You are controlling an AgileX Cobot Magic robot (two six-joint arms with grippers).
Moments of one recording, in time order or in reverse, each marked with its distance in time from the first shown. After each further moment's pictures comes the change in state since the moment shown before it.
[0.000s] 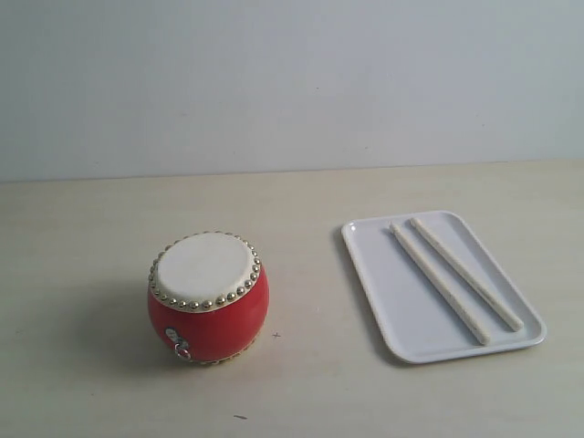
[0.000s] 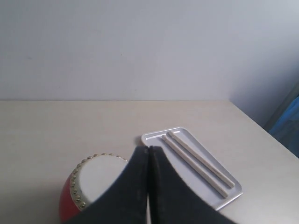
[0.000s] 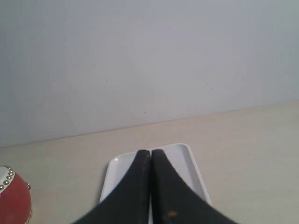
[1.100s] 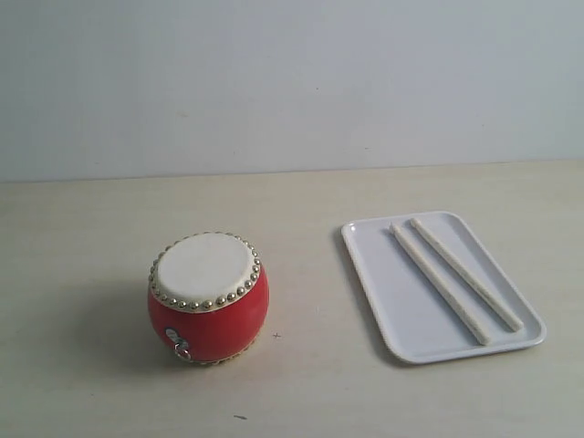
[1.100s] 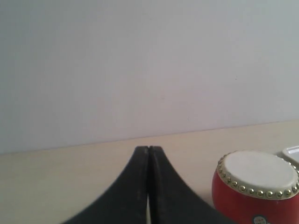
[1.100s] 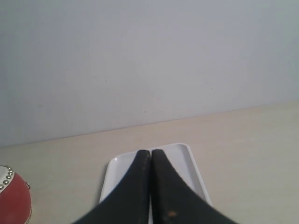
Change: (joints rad) left arm 0.220 -0.671 0.438 0.300 -0.182 0.048; right arm 0.000 0.000 0.000 0.000 0.002 0.000
